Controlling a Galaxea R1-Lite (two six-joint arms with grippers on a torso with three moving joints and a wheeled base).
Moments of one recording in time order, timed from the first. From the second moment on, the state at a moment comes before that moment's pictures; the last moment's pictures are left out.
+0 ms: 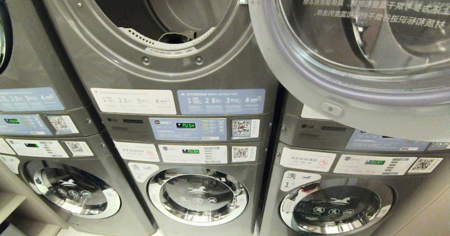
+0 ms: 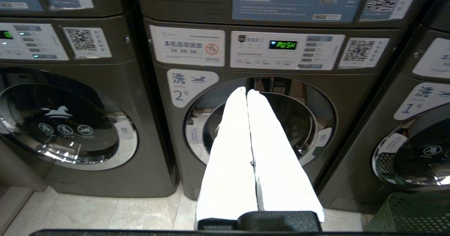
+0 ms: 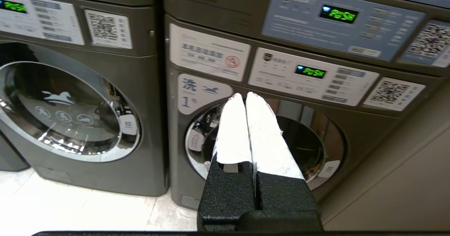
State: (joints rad) left arm 0.00 0.00 0.00 0.00 0.00 0.00; right arm 0.00 0.00 0.00 0.00 0.04 -0.15
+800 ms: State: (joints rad) left arm 0.00 0.00 0.00 0.00 0.00 0.00; right arm 0.00 0.00 0.00 0.00 0.05 -0.17
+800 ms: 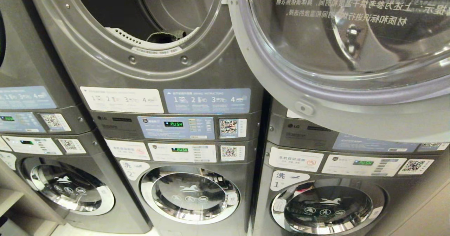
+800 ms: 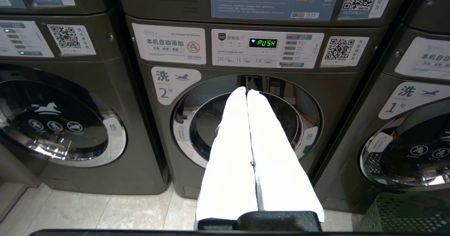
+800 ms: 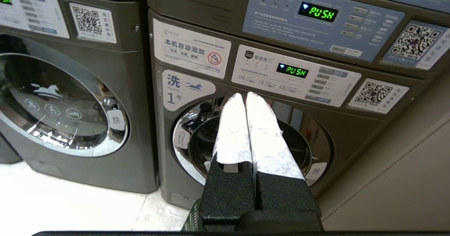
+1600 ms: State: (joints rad) left arm 0.00 0.00 0.00 0.00 0.00 0.00; right arm 0.00 0.00 0.00 0.00 0.06 -0.21
